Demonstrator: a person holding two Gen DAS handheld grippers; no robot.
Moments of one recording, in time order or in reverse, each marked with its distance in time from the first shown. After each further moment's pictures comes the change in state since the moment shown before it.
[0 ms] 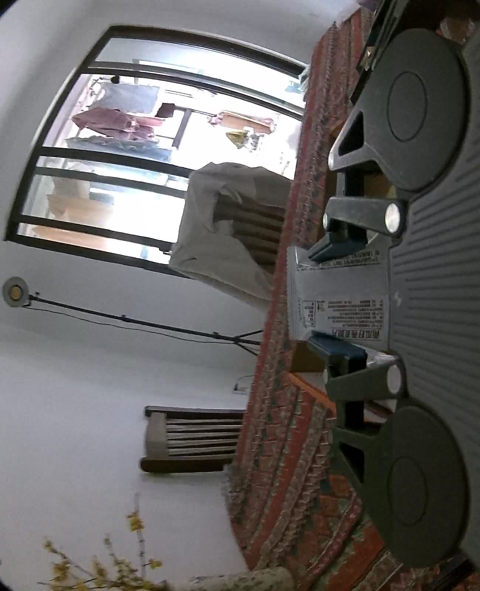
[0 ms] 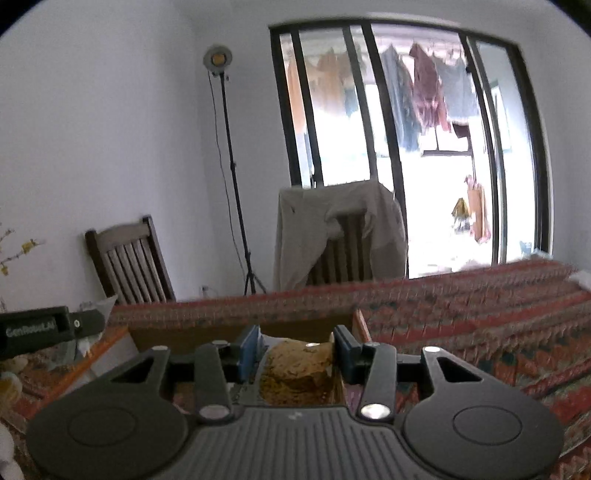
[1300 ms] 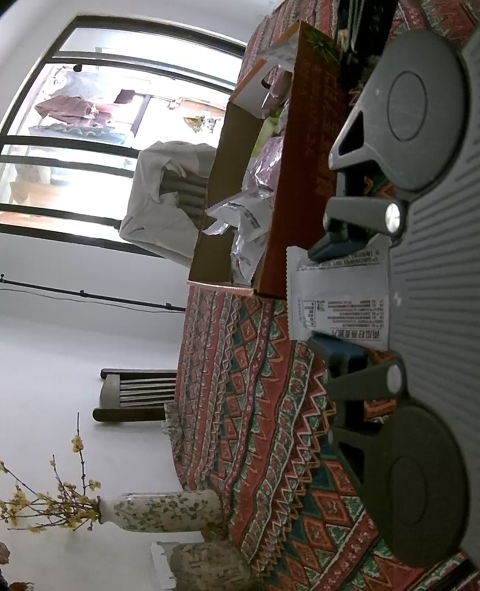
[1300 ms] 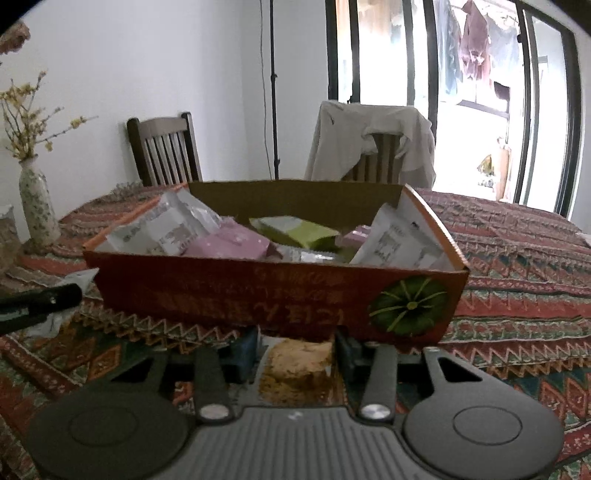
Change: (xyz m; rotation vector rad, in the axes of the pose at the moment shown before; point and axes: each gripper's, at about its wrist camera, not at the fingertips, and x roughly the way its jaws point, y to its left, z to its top) left arm -0.093 0.093 -0.078 0.032 0.118 0.058; right arm -0.076 0.060 -0.086 -0.147 0.229 0.029
